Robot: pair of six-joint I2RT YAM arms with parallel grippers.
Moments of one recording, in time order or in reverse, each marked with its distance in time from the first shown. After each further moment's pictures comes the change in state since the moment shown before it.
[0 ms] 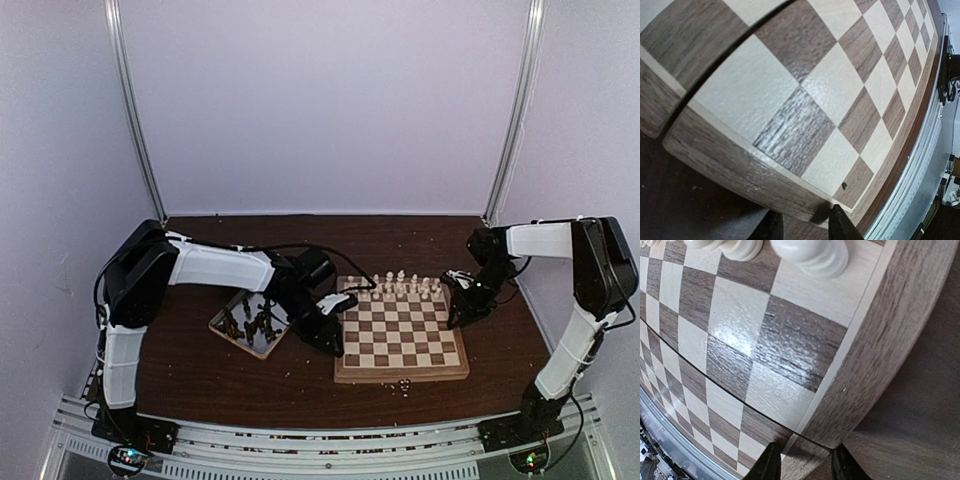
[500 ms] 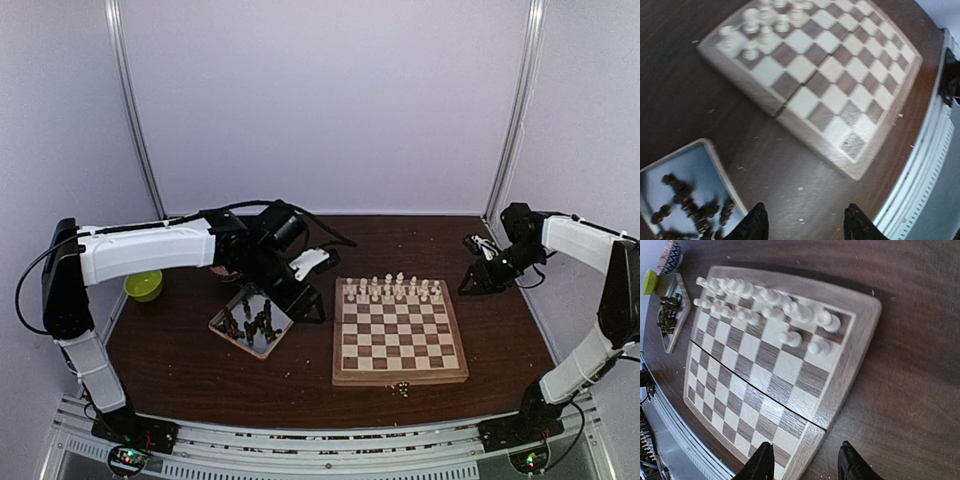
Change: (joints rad) left arm 0.013 -0.363 -0.048 -0.144 -0.265 0.148; right arm -0.141 -0.229 0.015 0.029 -0.153 -0.014
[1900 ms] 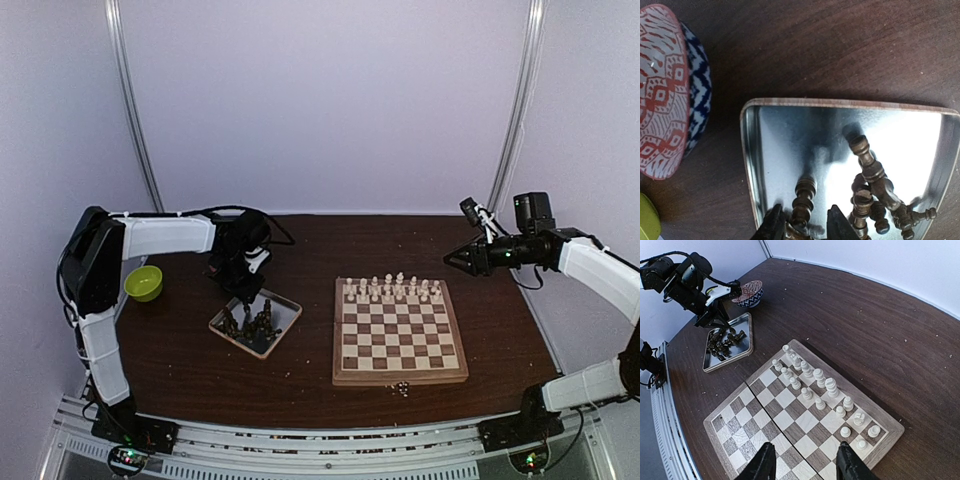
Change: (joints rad) left arm 0.302 0.158 -0.039 -0.074 -0.427 -0.018; right arm 0.084 -0.282 -0.168 0.464 -0.227 -0.059
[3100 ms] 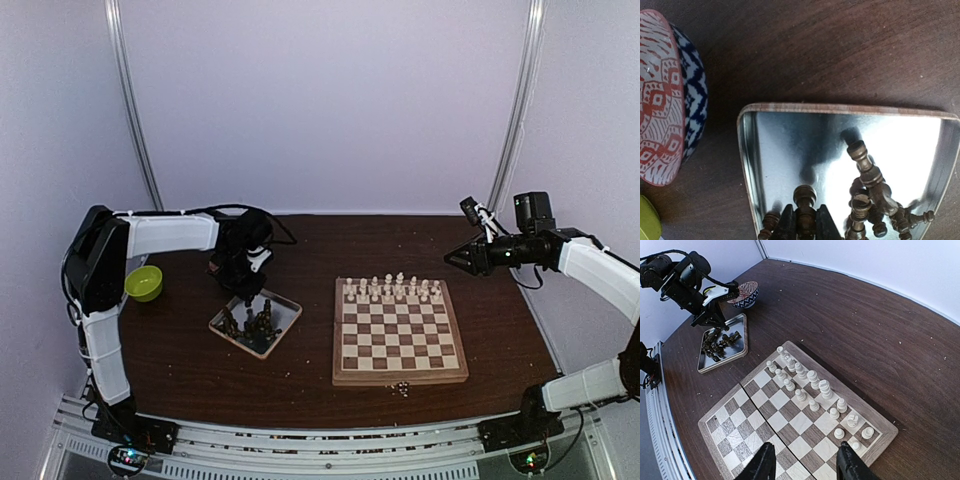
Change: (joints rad) left arm 0.000 0.040 0.039 -0.027 0.005 0.000; right arm 0.000 0.000 0.000 0.017 0.022 -0.007
